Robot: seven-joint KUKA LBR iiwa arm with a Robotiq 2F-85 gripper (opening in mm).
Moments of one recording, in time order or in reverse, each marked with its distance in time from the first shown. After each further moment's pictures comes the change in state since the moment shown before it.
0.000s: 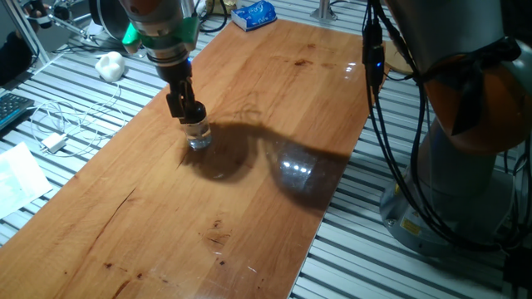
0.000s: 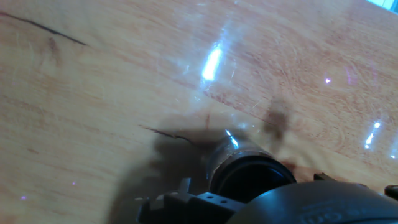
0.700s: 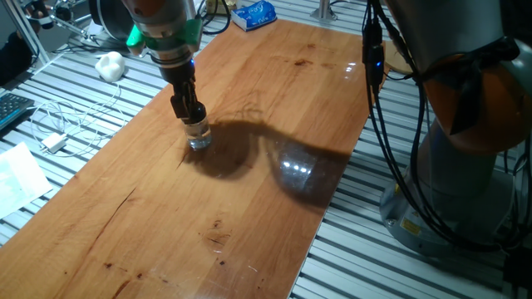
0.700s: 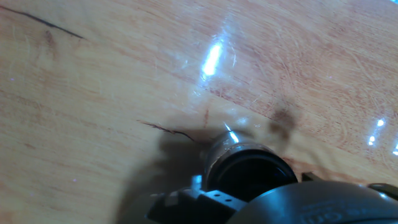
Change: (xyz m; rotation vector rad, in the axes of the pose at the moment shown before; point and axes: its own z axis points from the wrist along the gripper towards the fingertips) arm 0.004 -0.003 0.004 -0.016 0.006 0.000
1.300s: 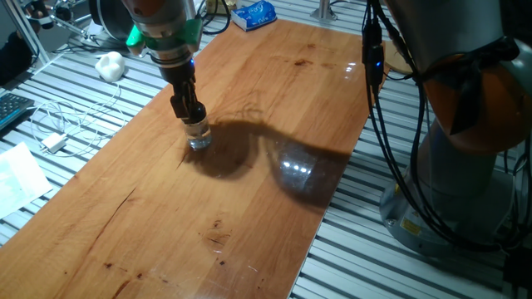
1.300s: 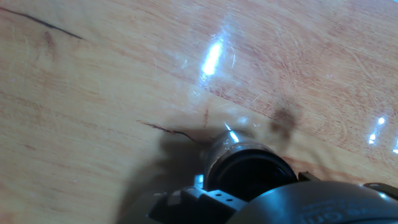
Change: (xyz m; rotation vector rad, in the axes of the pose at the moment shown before) arm 0.000 0.000 0.000 0.002 -0.001 0.013
